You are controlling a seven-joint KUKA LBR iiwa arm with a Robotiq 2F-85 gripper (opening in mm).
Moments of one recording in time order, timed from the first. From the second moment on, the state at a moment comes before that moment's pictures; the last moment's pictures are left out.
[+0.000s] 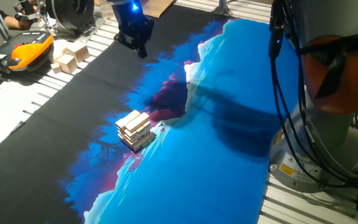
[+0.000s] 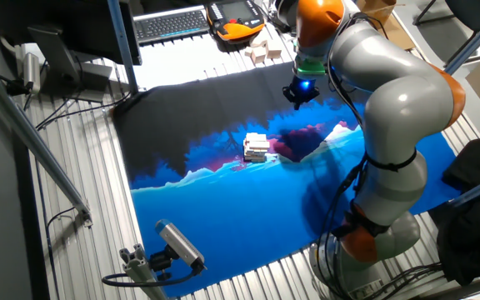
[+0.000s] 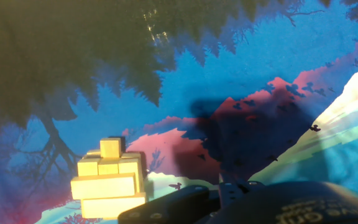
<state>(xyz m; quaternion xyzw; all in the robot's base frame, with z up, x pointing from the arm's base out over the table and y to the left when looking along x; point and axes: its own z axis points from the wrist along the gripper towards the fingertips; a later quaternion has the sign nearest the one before) 0.515 0.001 0.236 -0.16 -0.98 0.01 0.08</state>
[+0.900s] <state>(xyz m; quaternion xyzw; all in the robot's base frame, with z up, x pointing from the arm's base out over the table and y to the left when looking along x) 0.515 0.000 0.235 -0.19 -0.98 0.00 0.08</state>
